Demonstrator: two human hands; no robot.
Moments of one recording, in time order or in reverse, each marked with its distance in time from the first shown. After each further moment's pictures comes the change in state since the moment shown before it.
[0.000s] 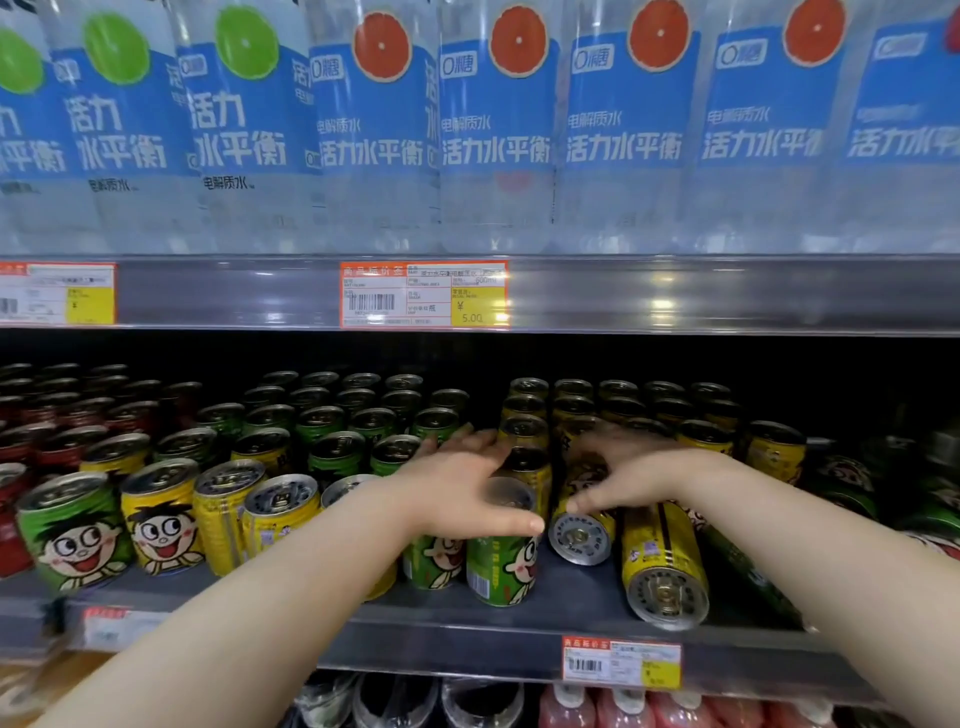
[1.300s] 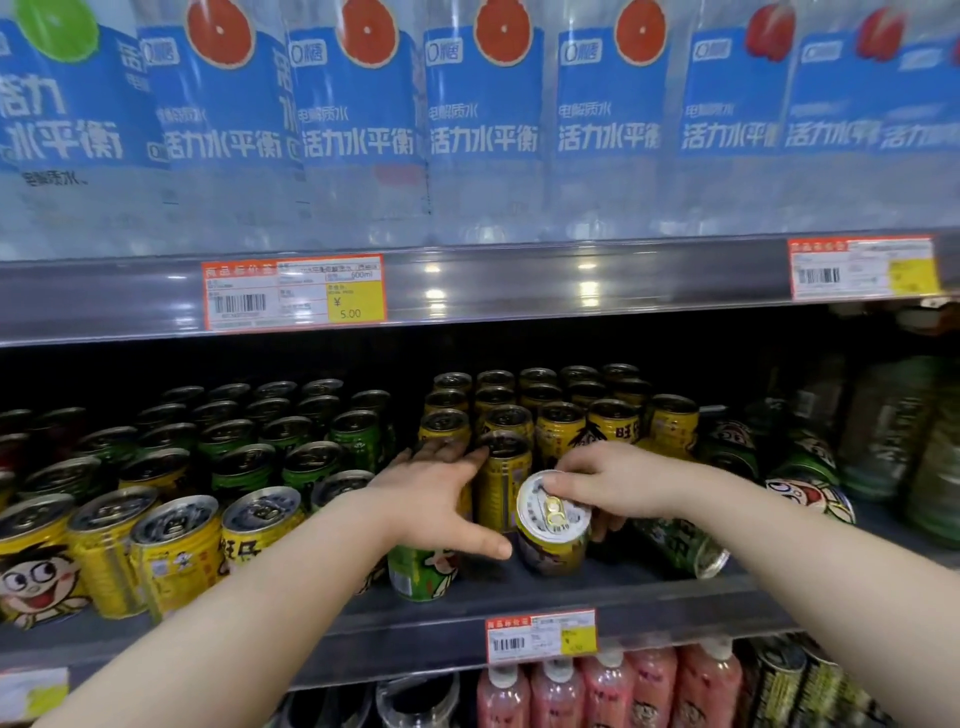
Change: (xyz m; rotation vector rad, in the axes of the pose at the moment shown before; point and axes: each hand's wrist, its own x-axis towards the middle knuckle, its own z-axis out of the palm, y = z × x) left_hand 0.027 0.036 0.020 0.105 -0.064 0.073; right_hand -0.063 0.034 0.014 0.397 0.015 0.022
